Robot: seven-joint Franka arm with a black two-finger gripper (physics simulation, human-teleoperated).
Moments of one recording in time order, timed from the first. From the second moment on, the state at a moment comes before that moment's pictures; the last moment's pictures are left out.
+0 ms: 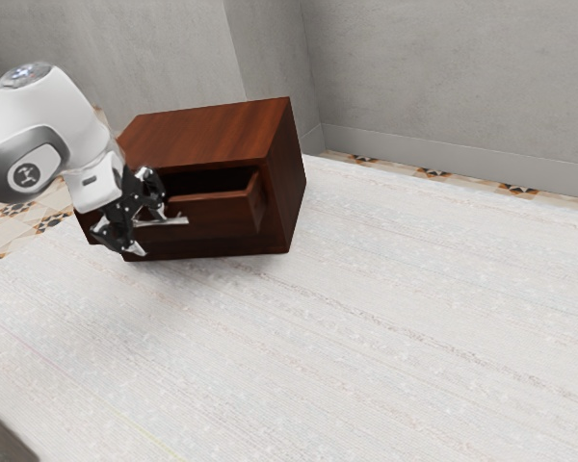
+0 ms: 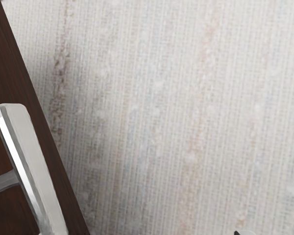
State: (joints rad) arm -1.39 -0.78 1.37 -1.75 0.86 1.83 1.35
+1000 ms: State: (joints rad) arm -0.87 -0.54 0.71 -1.75 0.57 1.79 1.15
